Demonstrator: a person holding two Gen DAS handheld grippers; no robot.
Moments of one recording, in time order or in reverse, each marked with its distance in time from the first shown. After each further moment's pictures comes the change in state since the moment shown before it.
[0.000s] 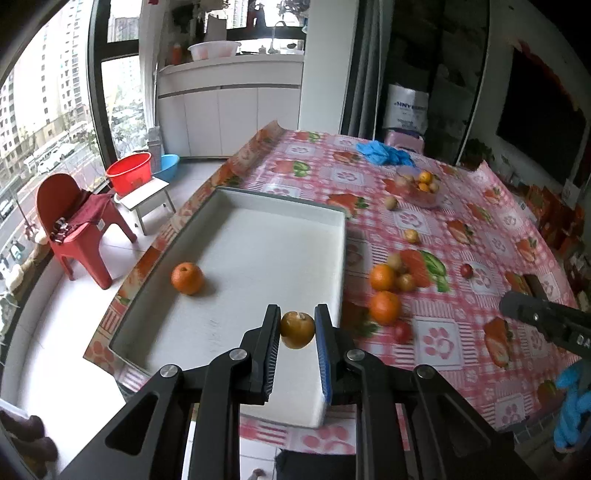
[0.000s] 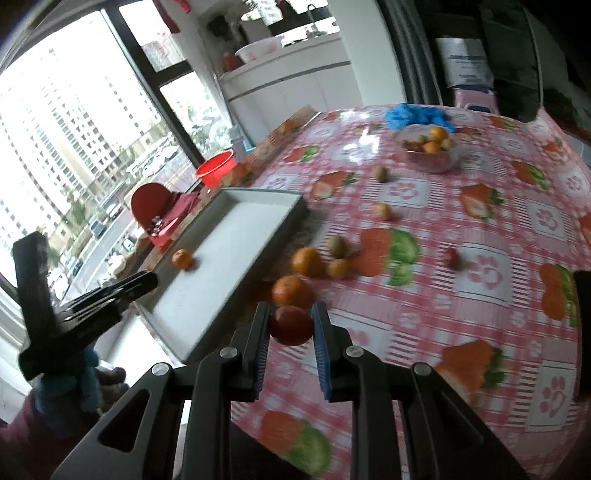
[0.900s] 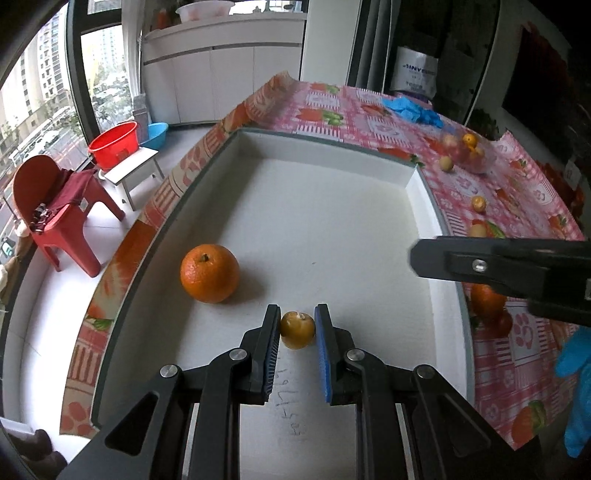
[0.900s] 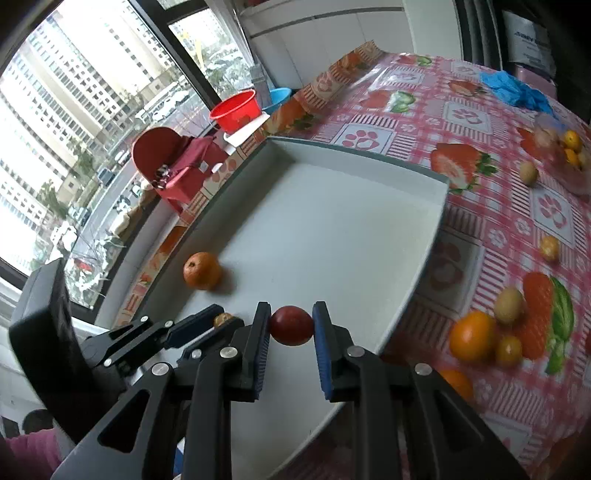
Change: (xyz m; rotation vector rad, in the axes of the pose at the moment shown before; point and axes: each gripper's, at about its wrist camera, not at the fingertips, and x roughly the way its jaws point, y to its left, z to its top) left arm 0.104 0.063 0.001 0.038 0.158 -0.023; right arm 0.179 0.077 0.060 -0.055 0.245 0.049
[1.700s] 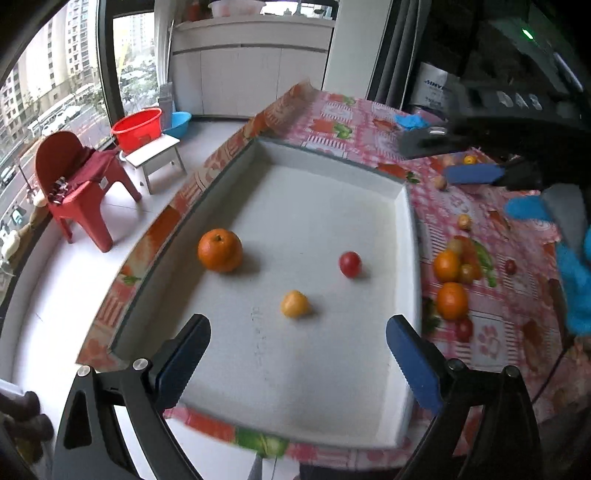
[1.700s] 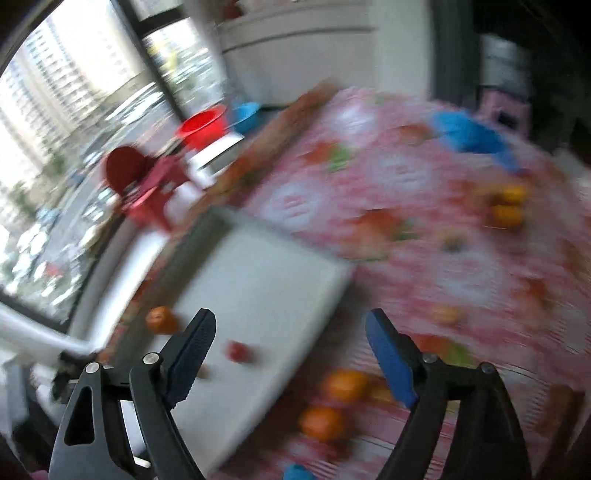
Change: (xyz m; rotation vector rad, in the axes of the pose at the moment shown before) left arm -0.058 -0.018 -0.010 -0.108 -0.019 0.037; right arm -0.110 -0.073 0.034 0.076 -0.094 -0.238
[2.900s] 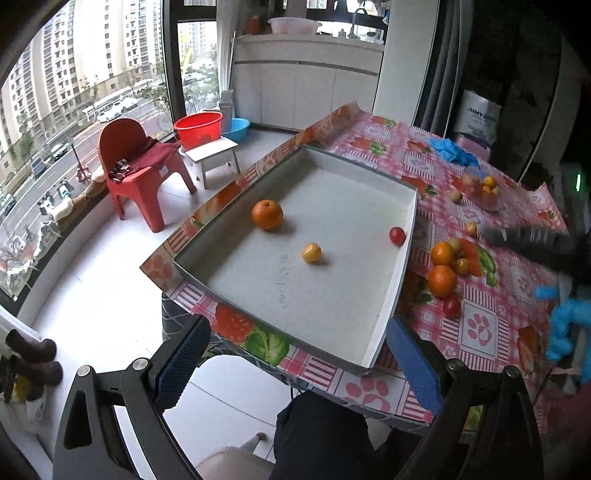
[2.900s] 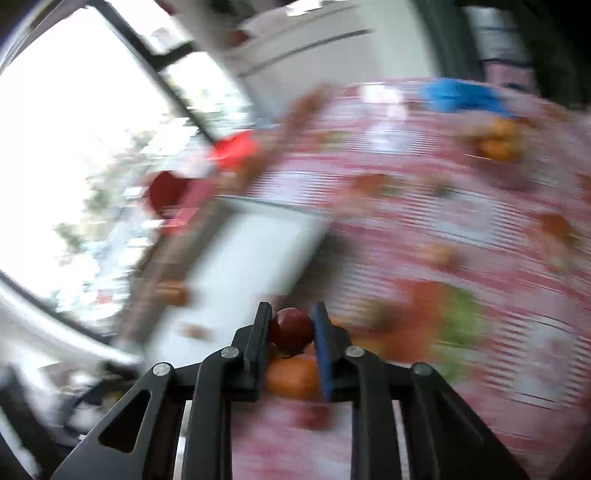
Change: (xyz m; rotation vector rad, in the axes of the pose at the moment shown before) left arm -0.058 -0.024 -0.051 -0.140 -0.060 0.186; right arm 0.019 -0.003 -0.038 0.002 -0.008 0.495
